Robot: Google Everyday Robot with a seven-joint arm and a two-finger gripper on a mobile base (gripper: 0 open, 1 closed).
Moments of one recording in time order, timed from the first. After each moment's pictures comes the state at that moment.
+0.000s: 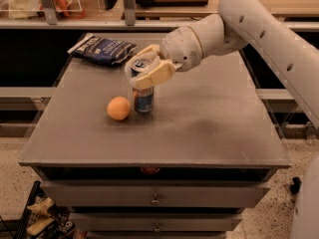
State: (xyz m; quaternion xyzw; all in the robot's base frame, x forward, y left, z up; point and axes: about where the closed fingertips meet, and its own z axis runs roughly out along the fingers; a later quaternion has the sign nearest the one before) arm 0.535 0.037 0.940 -0.66 0.47 0.47 0.35
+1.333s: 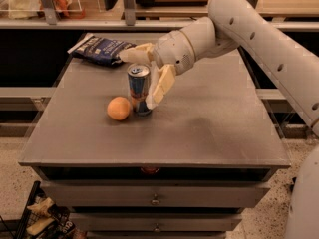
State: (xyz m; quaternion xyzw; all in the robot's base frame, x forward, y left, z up) arm 0.528 0.052 0.931 -0.67 0.47 0.48 0.33
